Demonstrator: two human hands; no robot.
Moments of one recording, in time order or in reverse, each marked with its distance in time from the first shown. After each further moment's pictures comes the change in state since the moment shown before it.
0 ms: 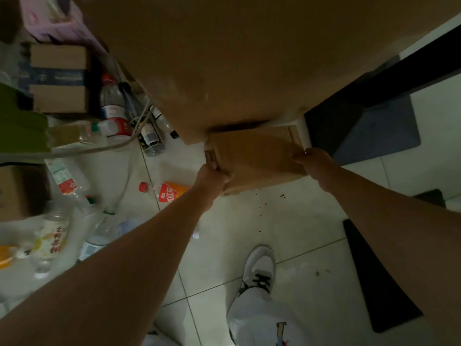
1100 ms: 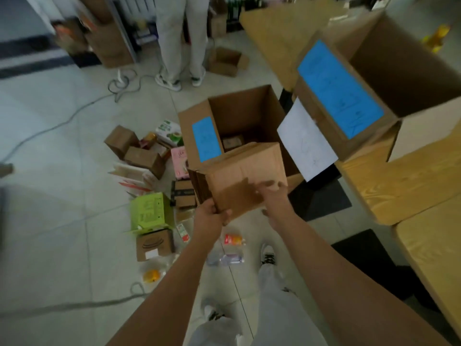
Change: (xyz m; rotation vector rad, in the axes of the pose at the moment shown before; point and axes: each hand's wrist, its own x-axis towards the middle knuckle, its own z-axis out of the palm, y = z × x) left_hand -0.601 0.253 -0.211 -0.091 0.174 0.501; right_hand -0.653 -0.278 -0.108 0.742 -0.020 -0.193
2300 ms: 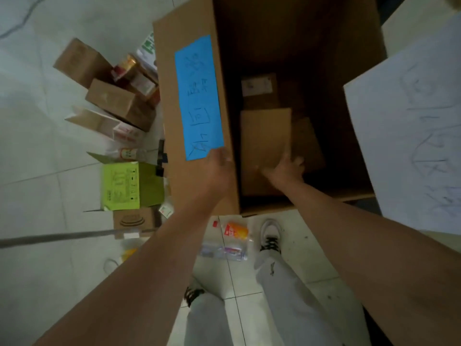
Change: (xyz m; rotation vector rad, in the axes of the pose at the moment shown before) left_hand 0.368 -0.123 0.101 0.541 0.091 -0.193; right_hand 0.446 0.094 0.072 -1.168 -0.134 0.061
